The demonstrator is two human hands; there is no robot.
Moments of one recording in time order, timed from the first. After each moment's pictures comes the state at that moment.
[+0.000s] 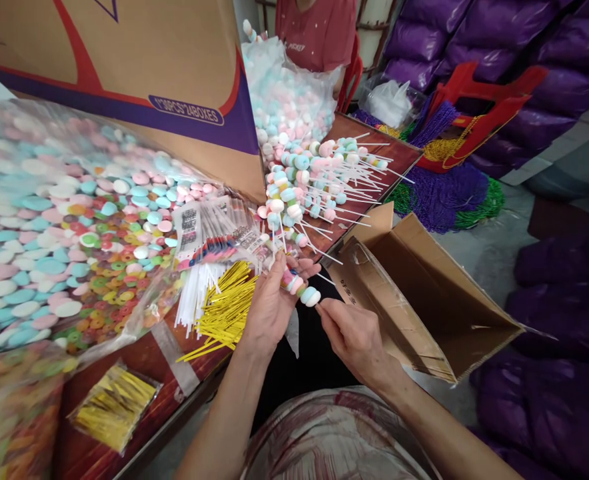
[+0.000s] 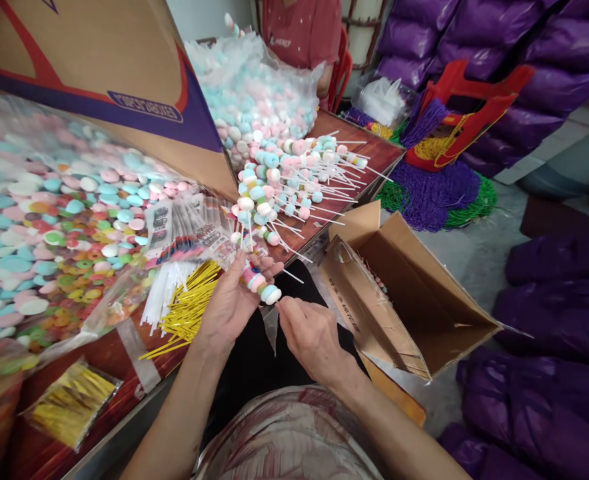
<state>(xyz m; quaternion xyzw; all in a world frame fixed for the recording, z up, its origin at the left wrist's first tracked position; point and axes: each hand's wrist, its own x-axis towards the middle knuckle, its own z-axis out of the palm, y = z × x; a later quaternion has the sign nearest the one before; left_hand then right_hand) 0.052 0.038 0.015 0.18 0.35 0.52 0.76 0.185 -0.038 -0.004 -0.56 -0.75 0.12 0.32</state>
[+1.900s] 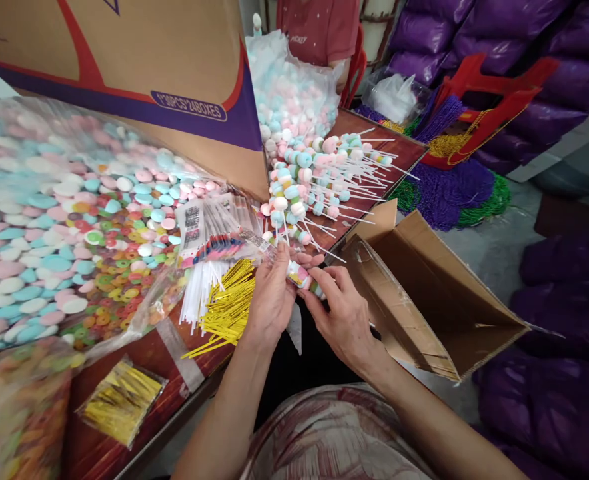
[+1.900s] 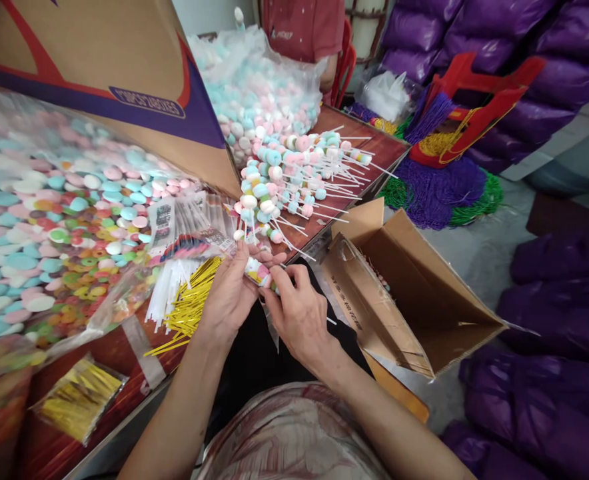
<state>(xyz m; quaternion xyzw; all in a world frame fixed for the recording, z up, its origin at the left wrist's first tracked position) 0.055 0.046 0.026 0.21 0.37 0.54 0.72 0.159 -0.015 0.004 -0.63 -0.70 0.10 0.33</state>
